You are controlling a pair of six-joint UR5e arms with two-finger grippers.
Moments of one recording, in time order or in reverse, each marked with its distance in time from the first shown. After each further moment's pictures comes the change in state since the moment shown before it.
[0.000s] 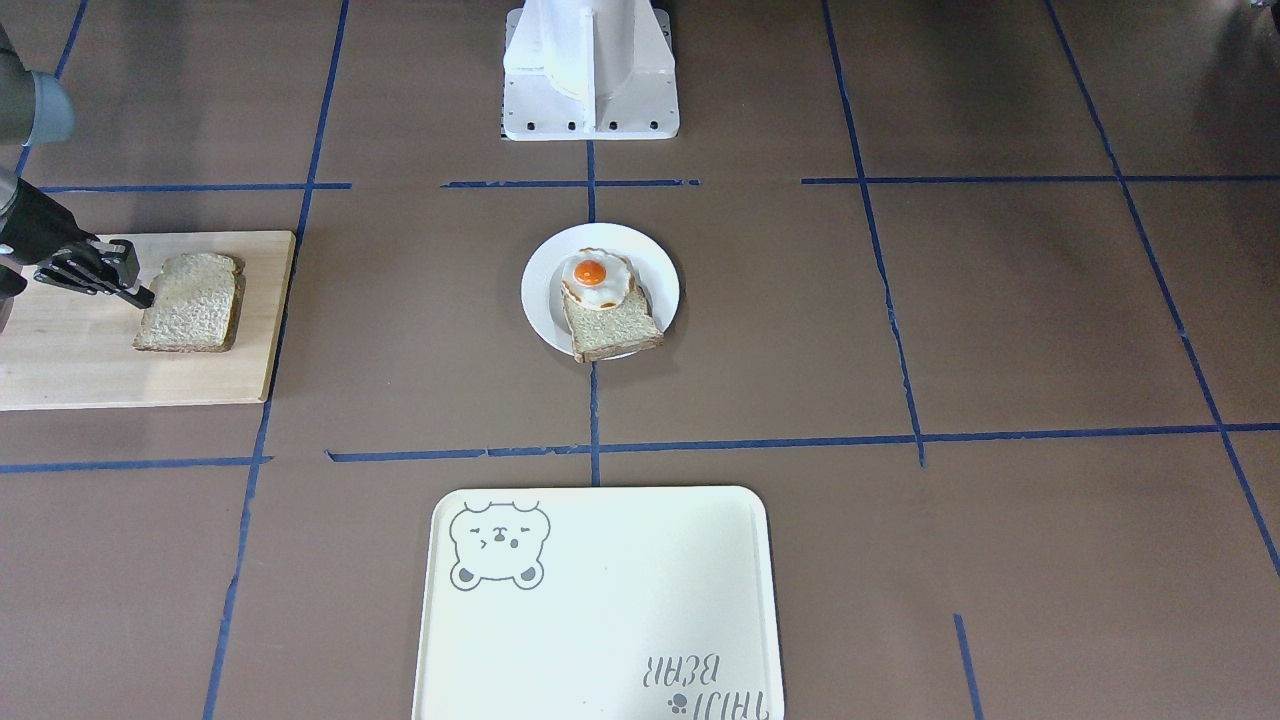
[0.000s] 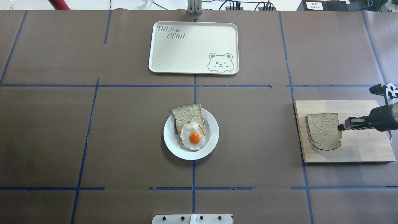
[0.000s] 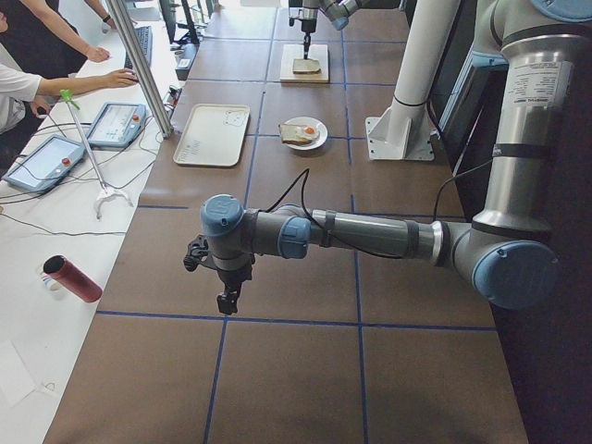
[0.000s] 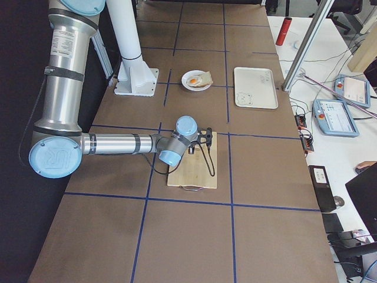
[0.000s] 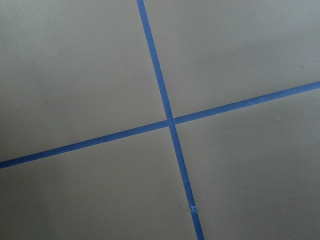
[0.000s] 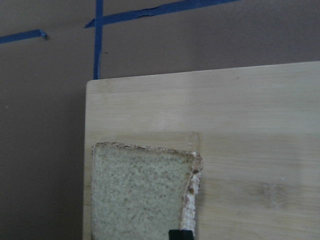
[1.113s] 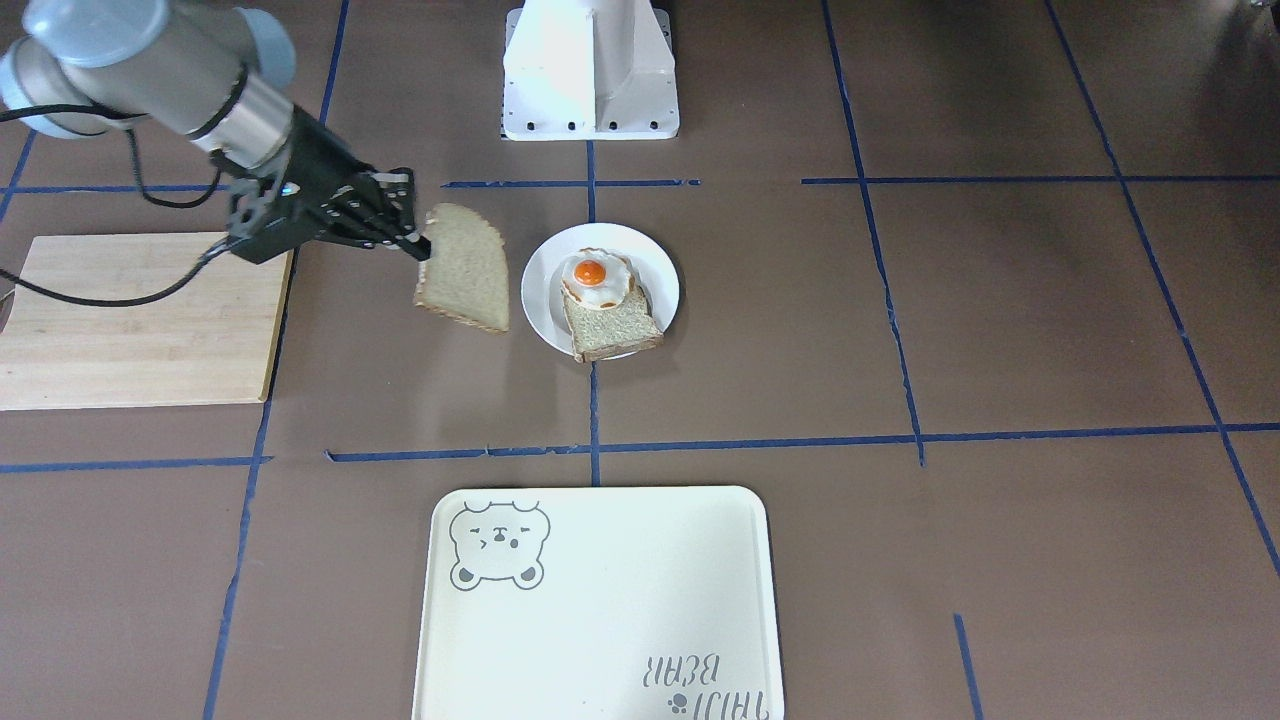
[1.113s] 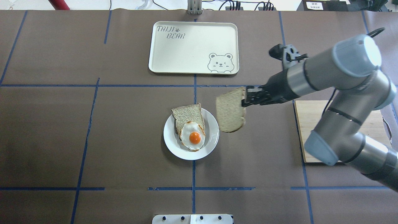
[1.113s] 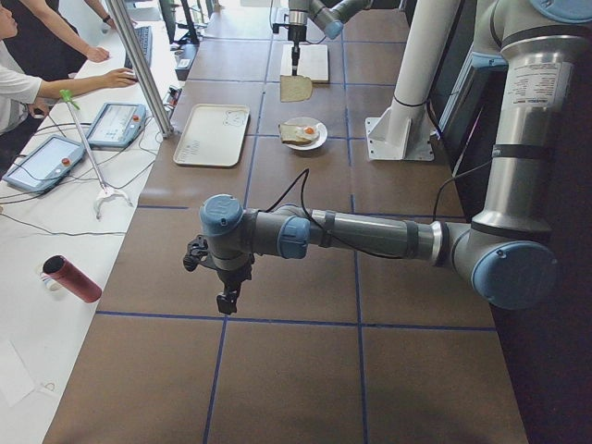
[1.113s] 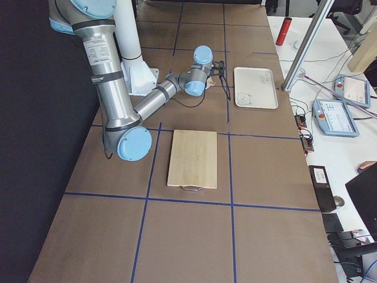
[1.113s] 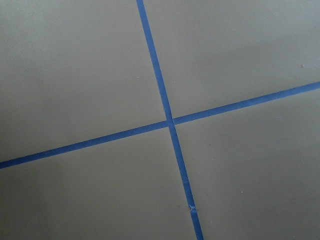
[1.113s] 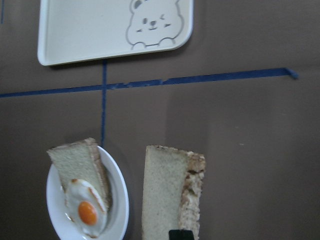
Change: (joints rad) left arm 0.000 0.000 -0.001 0.001 -0.001 0.000; right arm -0.241 0.576 0.202 -0.505 -0.159 0.224
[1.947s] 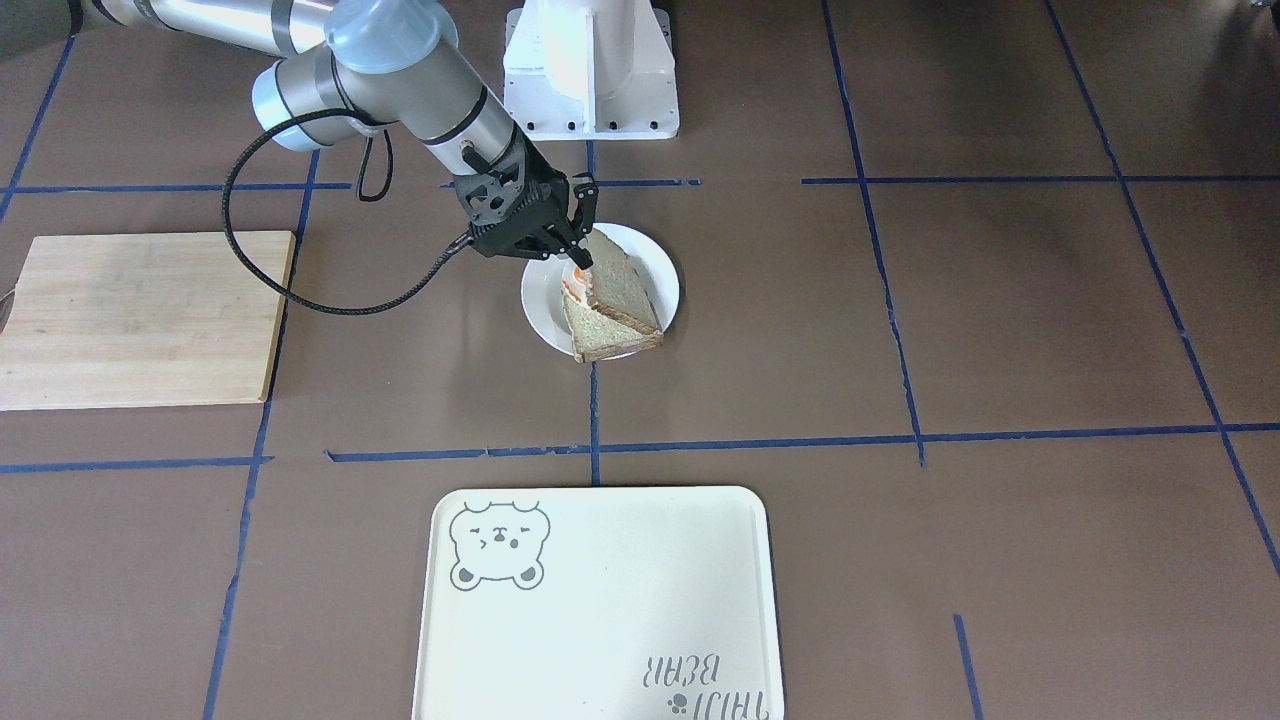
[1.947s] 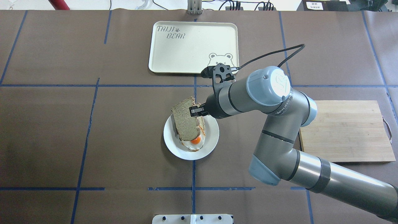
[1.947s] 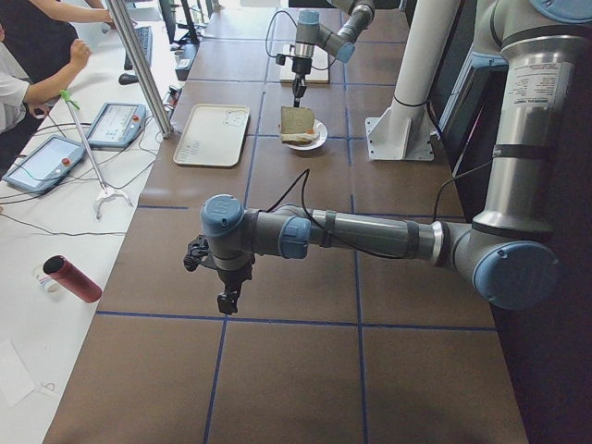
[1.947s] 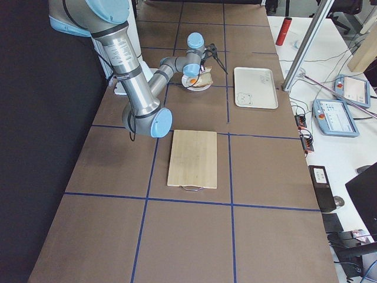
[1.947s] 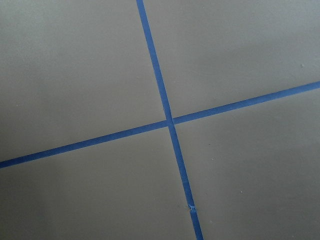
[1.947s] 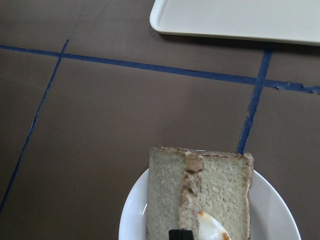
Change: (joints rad) left arm -0.001 0.002 -0.004 0.001 -0.001 0.000; right arm -0.171 0.183 -0.191 0.047 -0.207 -0.218
